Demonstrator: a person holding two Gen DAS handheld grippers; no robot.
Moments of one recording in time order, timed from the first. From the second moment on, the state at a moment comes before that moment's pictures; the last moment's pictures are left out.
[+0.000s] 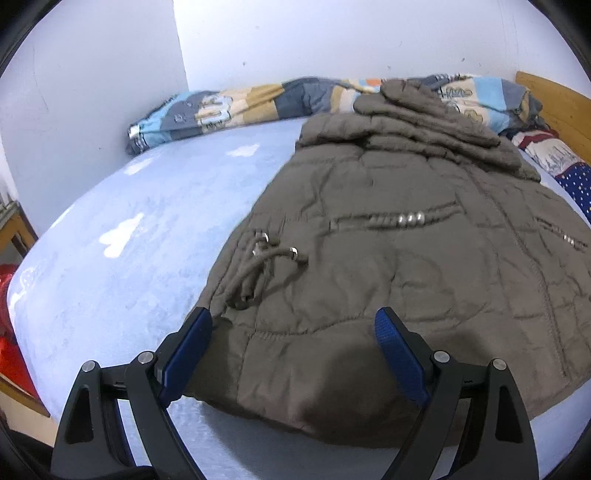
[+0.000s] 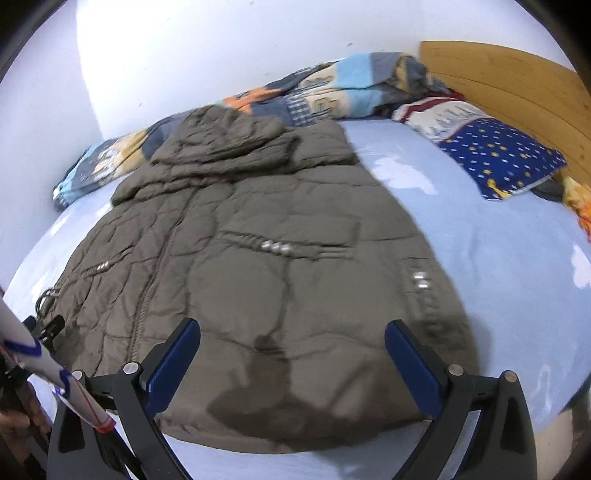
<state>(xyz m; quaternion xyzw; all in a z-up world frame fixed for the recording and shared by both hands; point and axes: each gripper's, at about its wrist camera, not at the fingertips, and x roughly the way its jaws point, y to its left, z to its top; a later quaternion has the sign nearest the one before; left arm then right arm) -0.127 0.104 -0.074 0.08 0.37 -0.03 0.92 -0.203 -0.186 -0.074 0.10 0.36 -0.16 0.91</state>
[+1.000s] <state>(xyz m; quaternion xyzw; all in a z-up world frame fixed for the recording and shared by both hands) -0.093 0.213 -0.071 -0.25 0.48 -0.07 0.84 -0.312 -0.338 -0.112 0.47 0.28 -0.22 0.81</state>
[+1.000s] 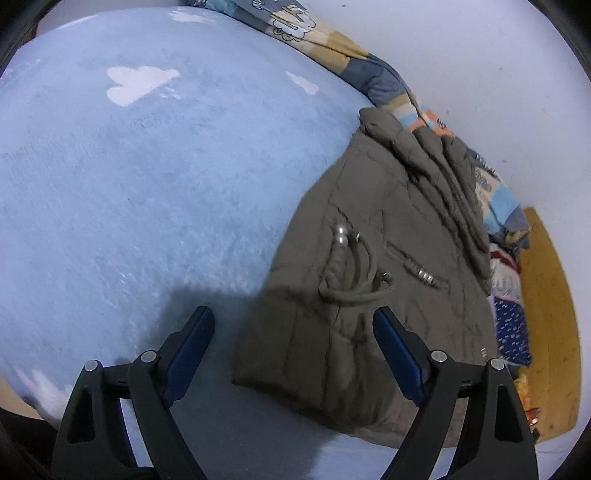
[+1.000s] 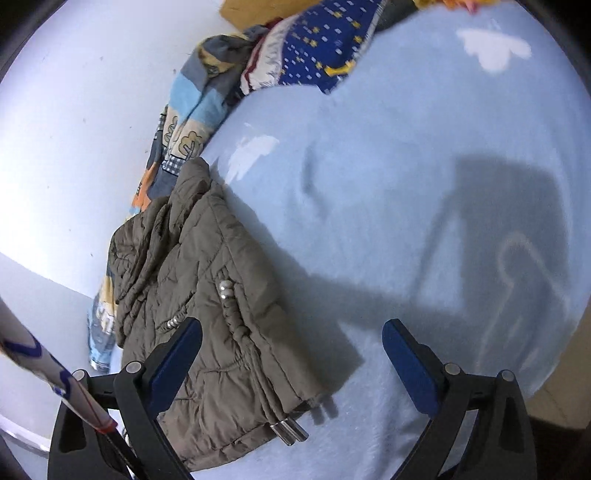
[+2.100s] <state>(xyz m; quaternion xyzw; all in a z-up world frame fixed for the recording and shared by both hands) -0.096 0.131 -0.072 -0.09 0.44 -0.08 0.89 -0.256 -0.285 -0.141 0.43 0.33 -0.13 0.83</state>
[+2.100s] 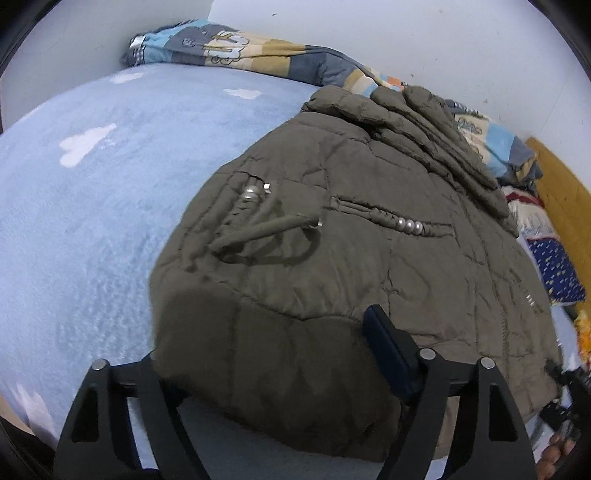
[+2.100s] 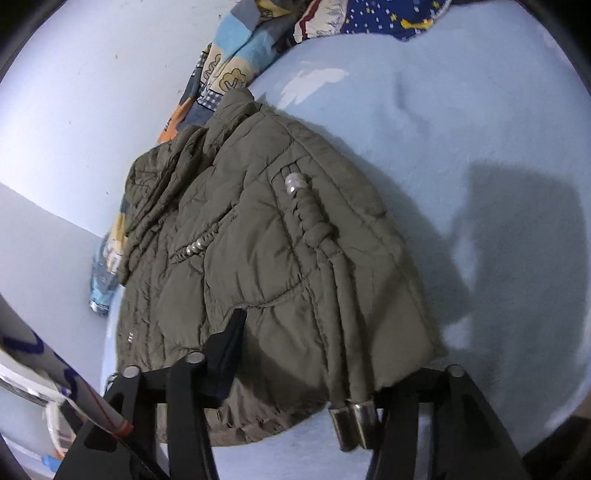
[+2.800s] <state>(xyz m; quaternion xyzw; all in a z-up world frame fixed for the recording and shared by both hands) -0.105 0.110 -0.080 -0.02 0.40 -0.05 0.92 -0.221 -0.245 -0.132 0.23 0.38 -0.15 0.88</state>
